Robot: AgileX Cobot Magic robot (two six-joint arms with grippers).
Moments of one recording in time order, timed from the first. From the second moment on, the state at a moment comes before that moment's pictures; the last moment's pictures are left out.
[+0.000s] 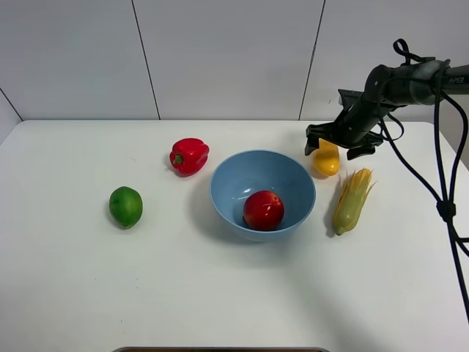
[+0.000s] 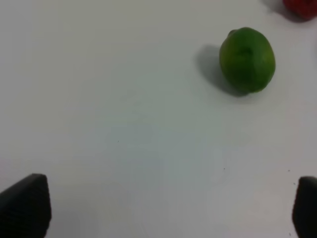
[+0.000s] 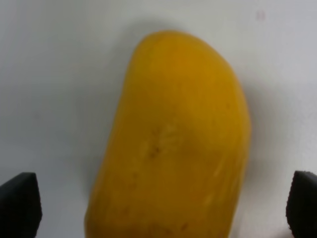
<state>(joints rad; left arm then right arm) 0.07 0.00 -0.46 -0.08 1.11 0.10 0.08 2.19 -1.53 0.21 0.64 0.01</state>
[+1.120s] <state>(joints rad) 0.07 0.00 -0.46 -0.08 1.11 0.10 0.08 2.25 -1.54 0.23 0.65 0.04</state>
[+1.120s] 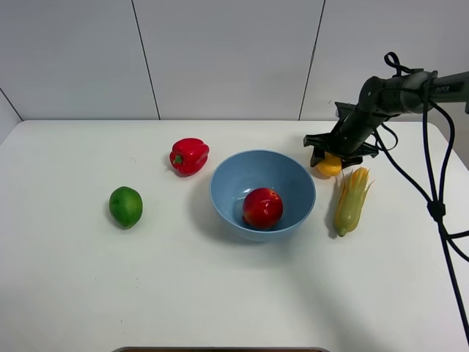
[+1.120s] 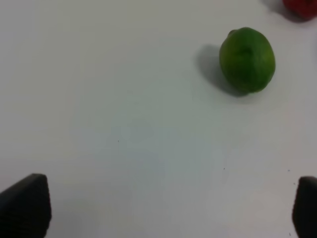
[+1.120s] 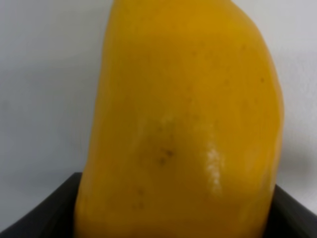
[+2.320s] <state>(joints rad) 0.07 0.00 -0.46 -0.08 1.11 0.10 0.08 2.25 -1.54 0.23 0.64 0.01</state>
